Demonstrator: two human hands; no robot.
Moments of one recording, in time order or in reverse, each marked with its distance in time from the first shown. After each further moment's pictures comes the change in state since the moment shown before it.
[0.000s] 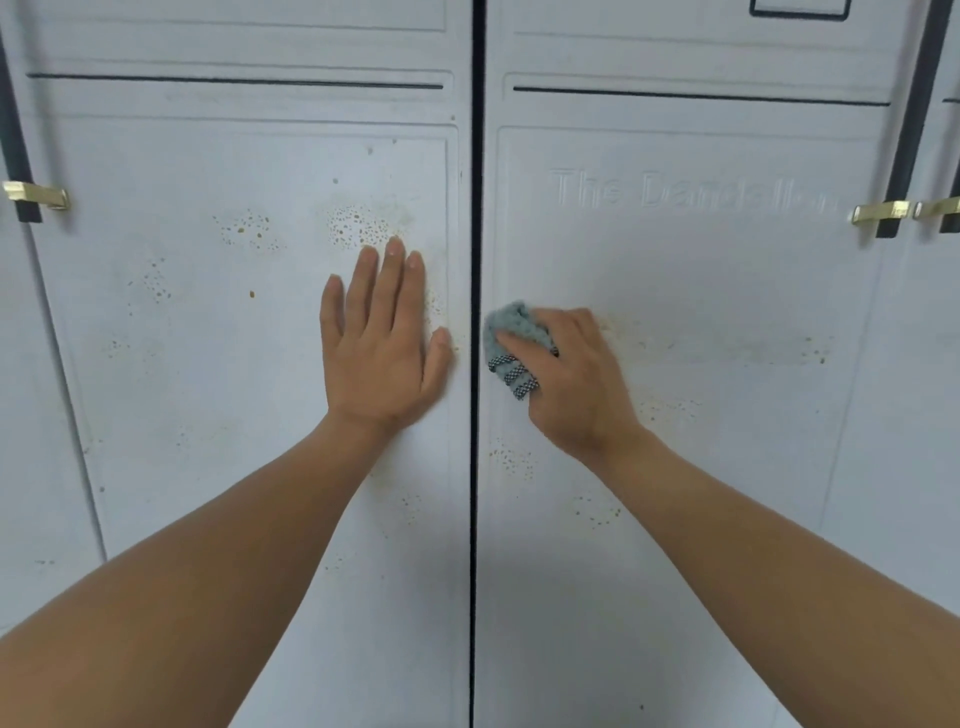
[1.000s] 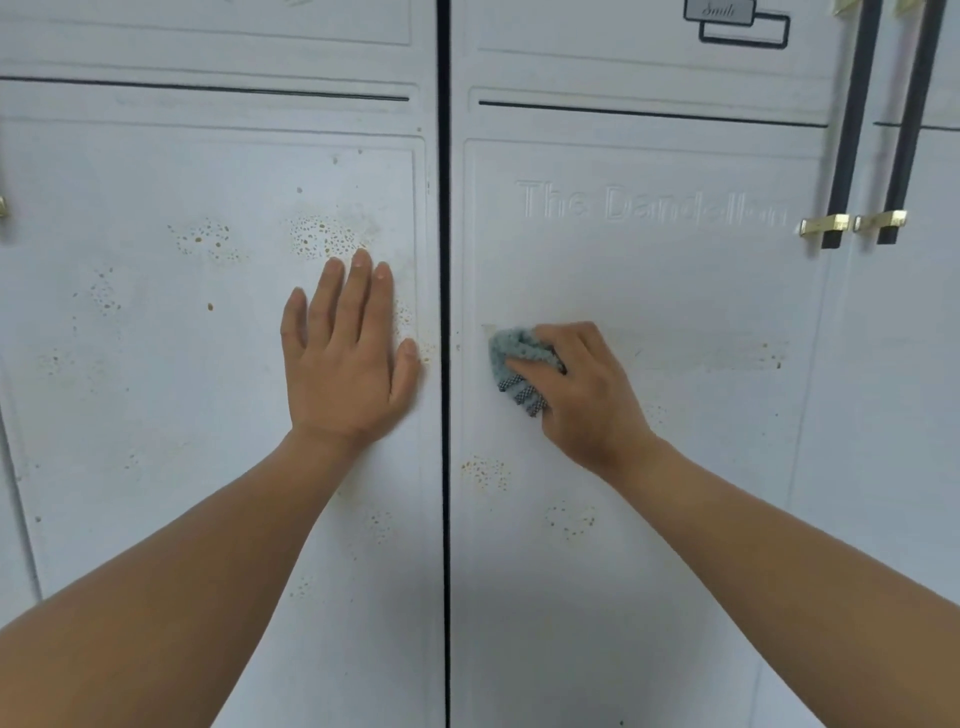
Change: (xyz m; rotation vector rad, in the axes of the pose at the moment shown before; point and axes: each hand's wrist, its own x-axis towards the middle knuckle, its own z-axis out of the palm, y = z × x) left_hand -0.002 -0.002 0.004 0.007 0.092 0.013; right_hand -0.016 0.028 -0.019 -0.085 -0.034 0.005
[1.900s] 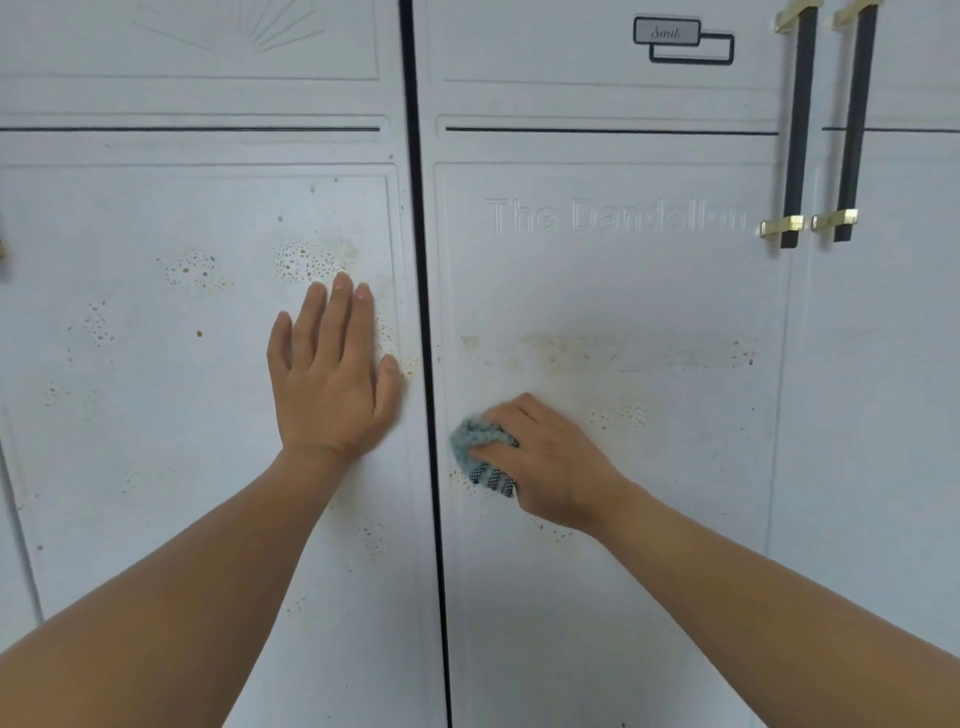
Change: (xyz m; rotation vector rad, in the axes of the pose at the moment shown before) left_hand 0.000 0.003 -0.006 -0.036 -0.054 -0.038; right_hand -0.043 -0.020 0.010 0.151 -0.248 -0.159
